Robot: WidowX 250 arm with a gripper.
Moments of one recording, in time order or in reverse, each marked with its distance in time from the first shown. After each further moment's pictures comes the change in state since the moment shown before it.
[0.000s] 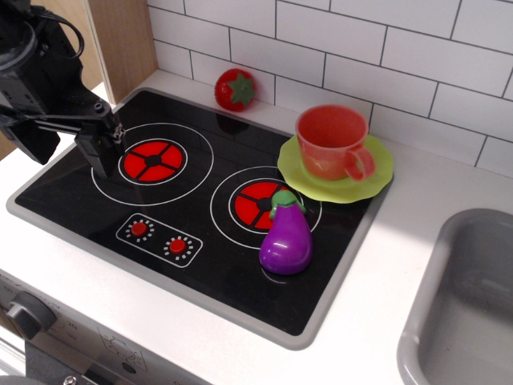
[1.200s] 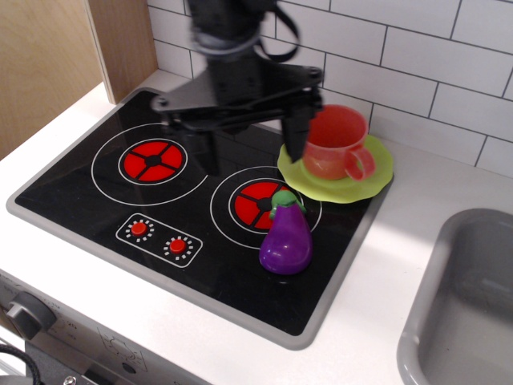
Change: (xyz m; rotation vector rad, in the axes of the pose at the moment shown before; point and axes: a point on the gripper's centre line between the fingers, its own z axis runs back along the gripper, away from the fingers) arm 0.027 -0.135 0.005 -0.014 0.033 0.478
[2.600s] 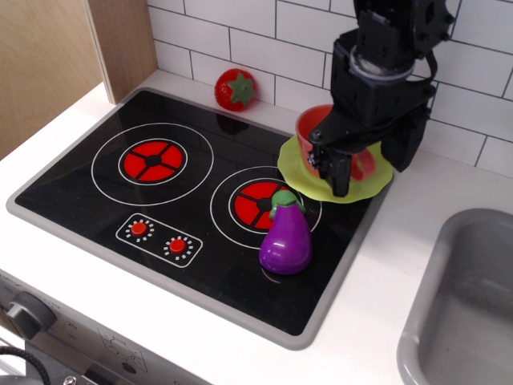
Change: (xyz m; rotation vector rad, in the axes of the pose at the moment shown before) arm -0.011 -0.085 -0.056 0.073 0.073 0.295
